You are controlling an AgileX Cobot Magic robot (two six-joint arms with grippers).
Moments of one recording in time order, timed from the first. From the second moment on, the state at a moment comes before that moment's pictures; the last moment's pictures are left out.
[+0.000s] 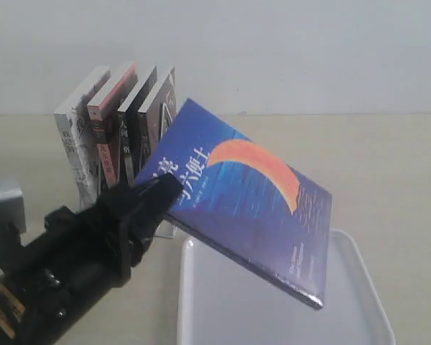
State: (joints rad) left arm -1.16 1.49 -0.30 -0.58 -1.16 -0.83; right arm 0.11 0.00 0.00 0.22 0.33 -0.09
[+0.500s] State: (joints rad) left arm -1.24 1.75 -0.45 -0.69 -1.16 -0.83; right arm 0.11 0.00 0.00 0.22 0.33 -0.09
